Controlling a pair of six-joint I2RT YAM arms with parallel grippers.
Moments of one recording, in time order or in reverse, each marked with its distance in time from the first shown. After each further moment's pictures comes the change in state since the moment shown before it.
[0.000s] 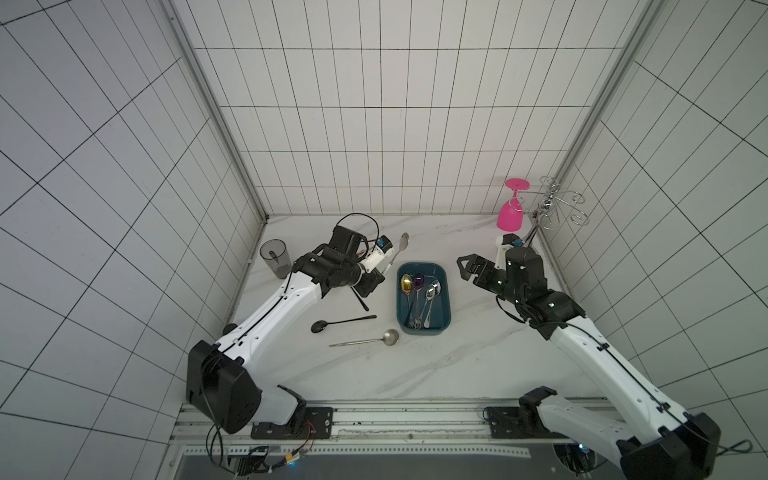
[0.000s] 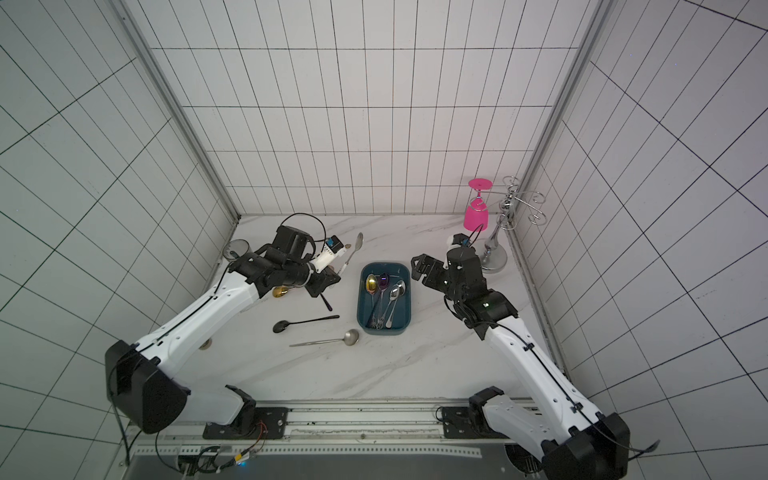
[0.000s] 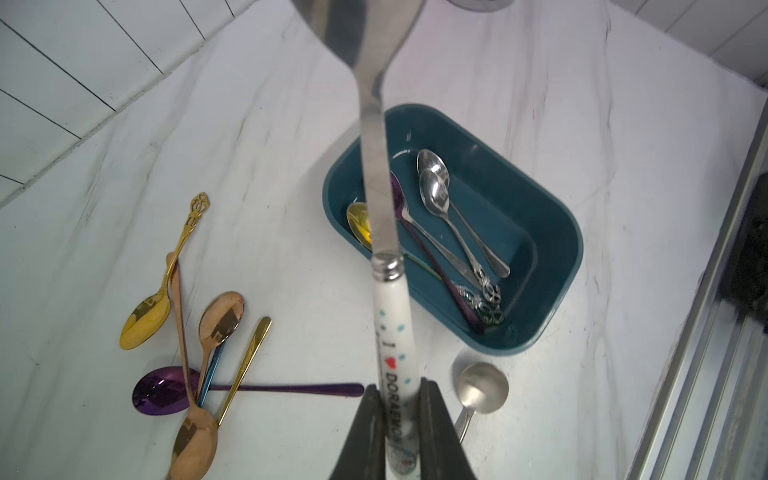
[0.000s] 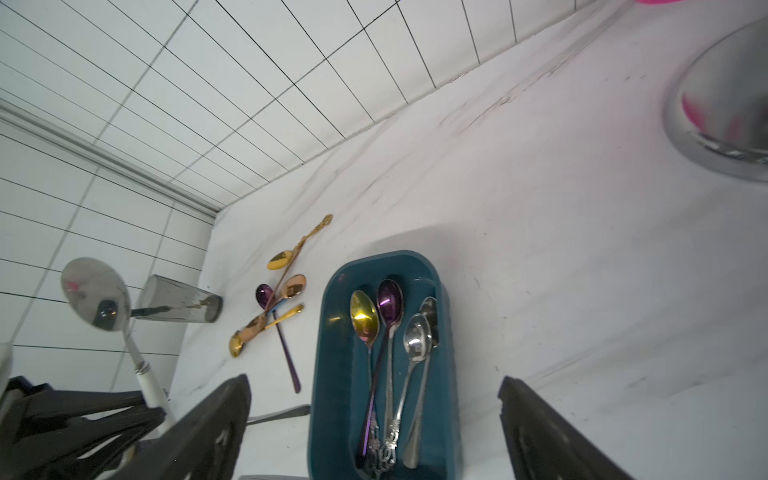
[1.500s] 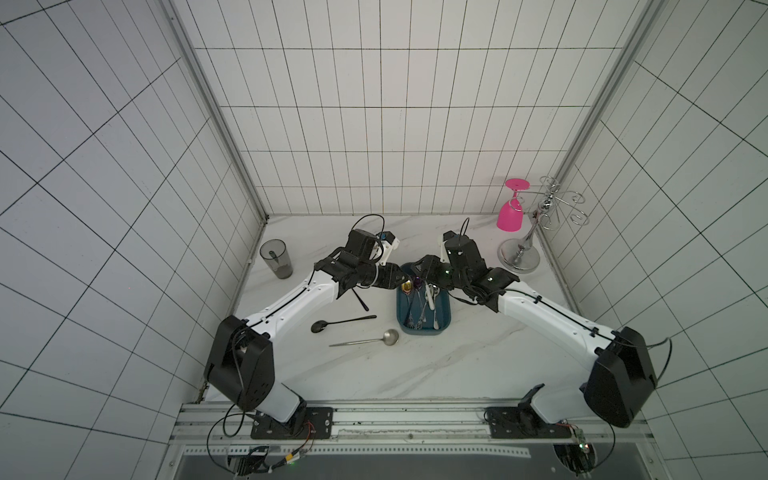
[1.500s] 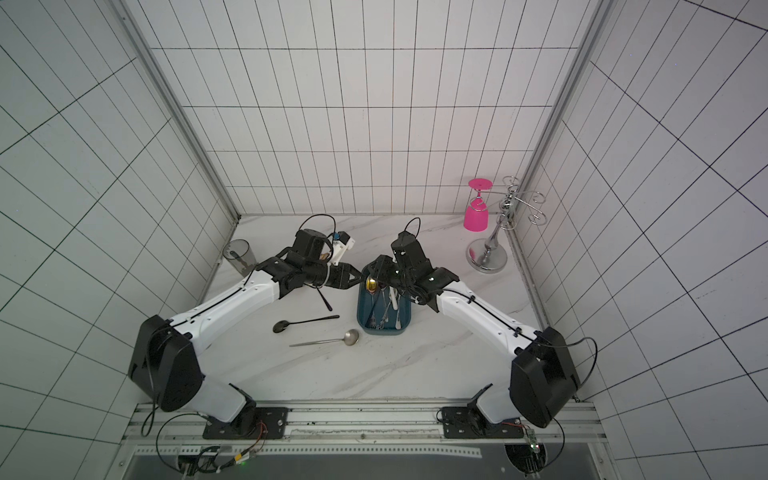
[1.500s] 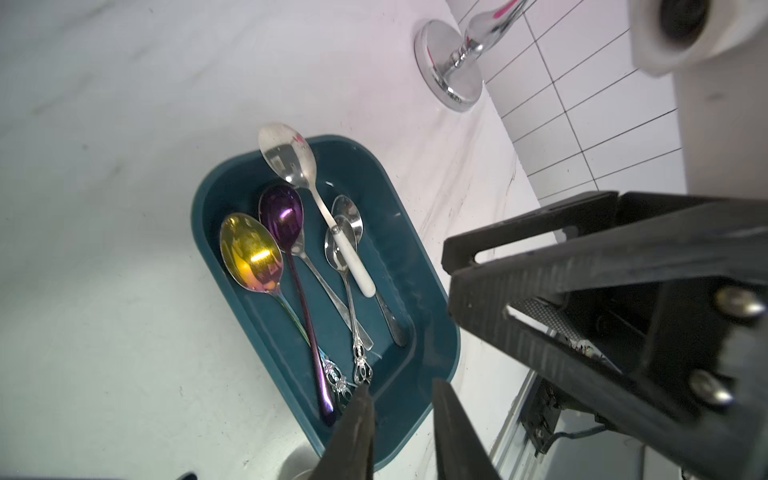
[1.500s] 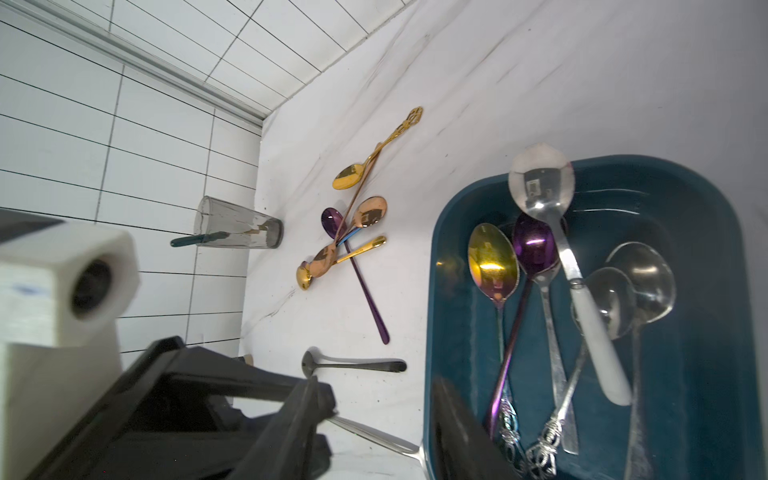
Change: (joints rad) left arm -0.025 0.088 -0.088 0.288 0.194 -0.571; right arm 0.215 0.385 0.198 0.050 -0.076 0.128
